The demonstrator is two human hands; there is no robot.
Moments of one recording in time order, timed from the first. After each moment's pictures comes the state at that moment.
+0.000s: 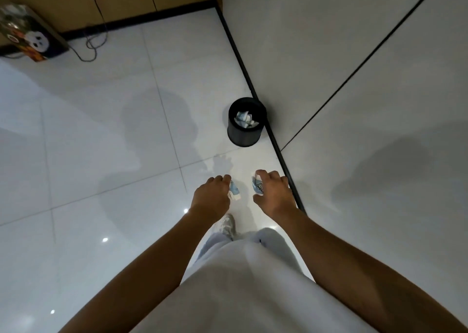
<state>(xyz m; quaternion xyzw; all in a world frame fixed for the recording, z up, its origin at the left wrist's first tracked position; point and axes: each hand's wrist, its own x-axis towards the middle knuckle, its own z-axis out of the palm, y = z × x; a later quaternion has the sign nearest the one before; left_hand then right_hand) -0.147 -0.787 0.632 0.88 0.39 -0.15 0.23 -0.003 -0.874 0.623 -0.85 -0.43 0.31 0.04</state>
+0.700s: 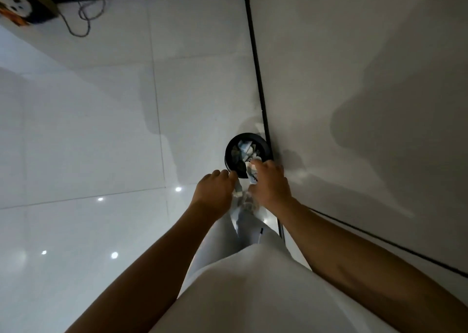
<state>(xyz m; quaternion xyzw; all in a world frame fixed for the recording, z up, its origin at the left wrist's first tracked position) 0.086 -0.514 0.575 0.87 0.41 -0.19 0.22 0.232 -0.555 0.563 -0.79 -0.50 0.36 -0.03</state>
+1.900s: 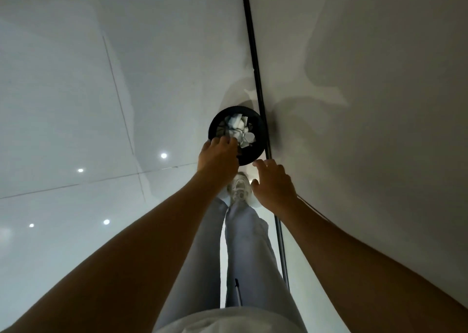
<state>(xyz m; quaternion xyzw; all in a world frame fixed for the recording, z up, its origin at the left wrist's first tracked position) 0.162 -0.441 0.377 0.83 0.44 -0.19 0.29 0.274 -0.541 0.395 -0.78 -0.48 0.39 -0.11</state>
